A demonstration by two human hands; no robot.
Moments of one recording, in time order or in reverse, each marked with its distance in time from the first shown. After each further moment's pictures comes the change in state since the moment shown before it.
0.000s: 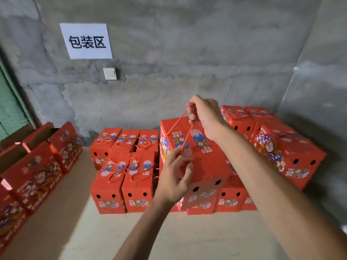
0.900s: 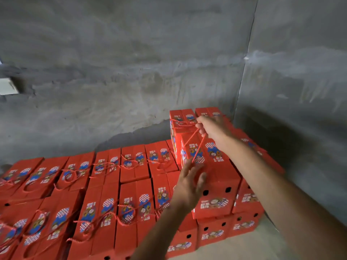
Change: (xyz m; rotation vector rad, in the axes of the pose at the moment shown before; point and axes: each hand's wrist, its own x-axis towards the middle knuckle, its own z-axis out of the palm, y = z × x) left_hand 0.162 -0.041 0.348 -0.012 -0.414 -0.136; right_hand 0.215 0.093 -0.331 -0.327 0.302 0.148
